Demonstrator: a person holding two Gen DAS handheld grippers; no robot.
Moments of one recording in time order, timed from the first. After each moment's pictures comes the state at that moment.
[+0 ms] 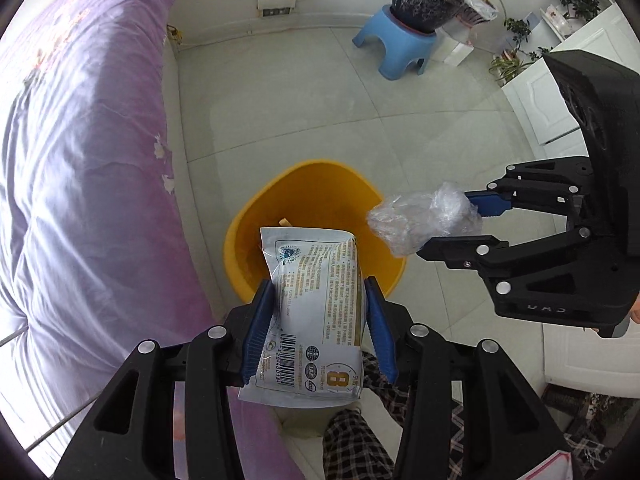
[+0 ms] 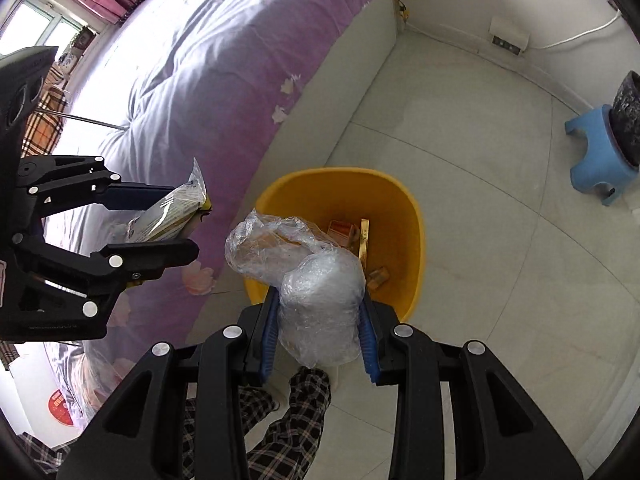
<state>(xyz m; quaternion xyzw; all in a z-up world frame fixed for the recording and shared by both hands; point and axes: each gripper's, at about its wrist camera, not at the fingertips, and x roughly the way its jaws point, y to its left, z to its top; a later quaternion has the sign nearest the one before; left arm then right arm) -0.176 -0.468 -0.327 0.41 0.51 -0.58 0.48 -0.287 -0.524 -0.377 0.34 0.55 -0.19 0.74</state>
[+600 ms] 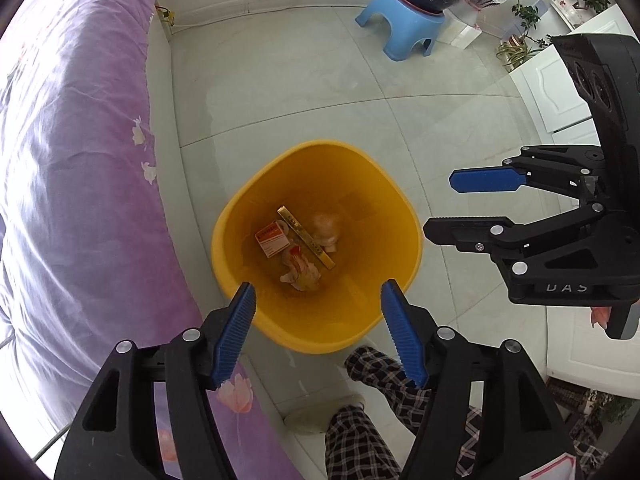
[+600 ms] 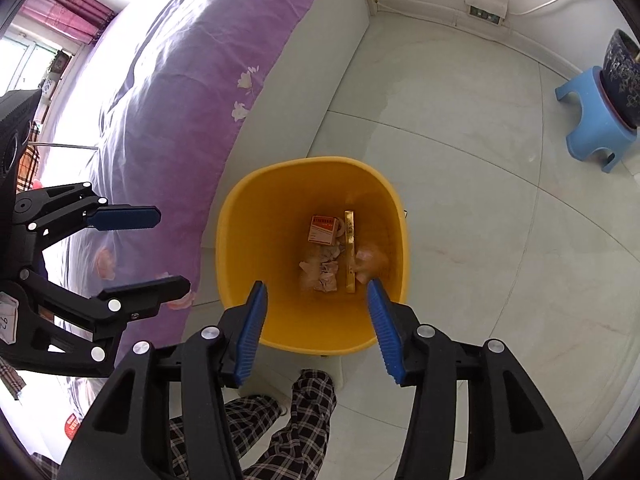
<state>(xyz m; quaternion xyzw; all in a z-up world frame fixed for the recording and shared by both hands) -0.186 -0.479 -0.355 0.43 0.52 -0.57 0.47 -0.301 -0.547 -0.411 0.38 0.55 -0.21 0.71</state>
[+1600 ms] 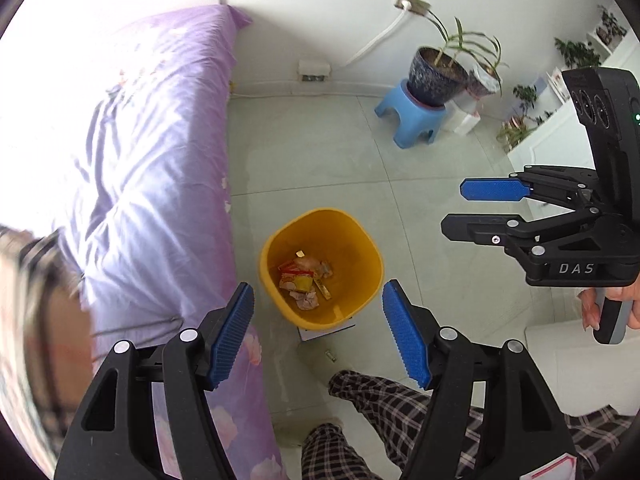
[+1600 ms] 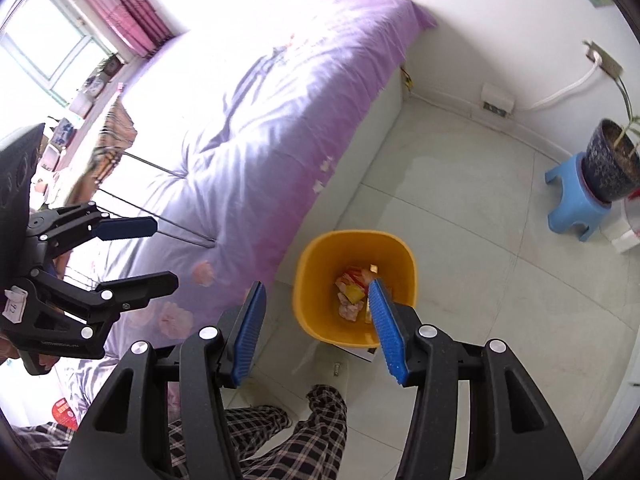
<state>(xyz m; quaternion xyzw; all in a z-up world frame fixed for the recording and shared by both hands) -0.162 -0.384 -0.180 0.32 0.47 -0.57 0.59 -0.303 -0.490 -0.214 0.30 0.48 -0.20 0.80</state>
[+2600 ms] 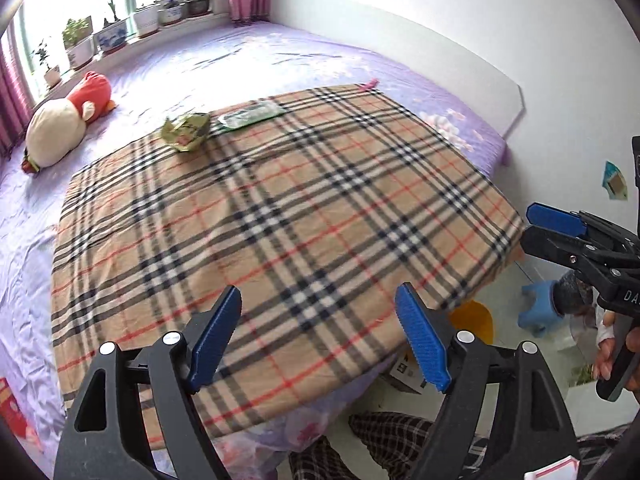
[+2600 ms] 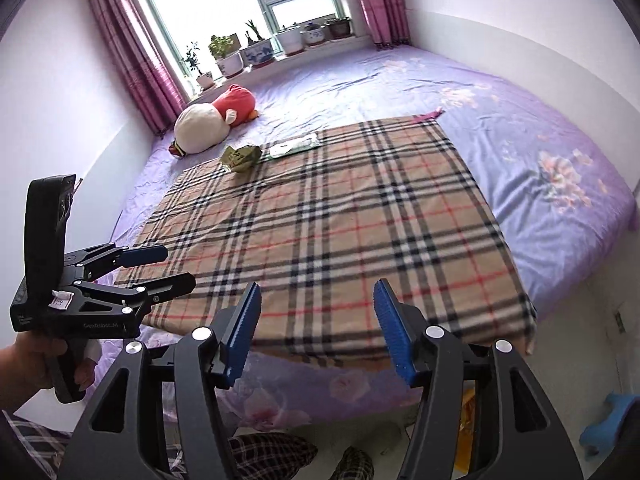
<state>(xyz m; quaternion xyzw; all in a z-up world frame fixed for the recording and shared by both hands) -0.024 -0.049 -0.091 0.05 0.49 -0.23 0.84 -0.082 -0.257 -0.082 0.10 0.43 0.10 0.89</state>
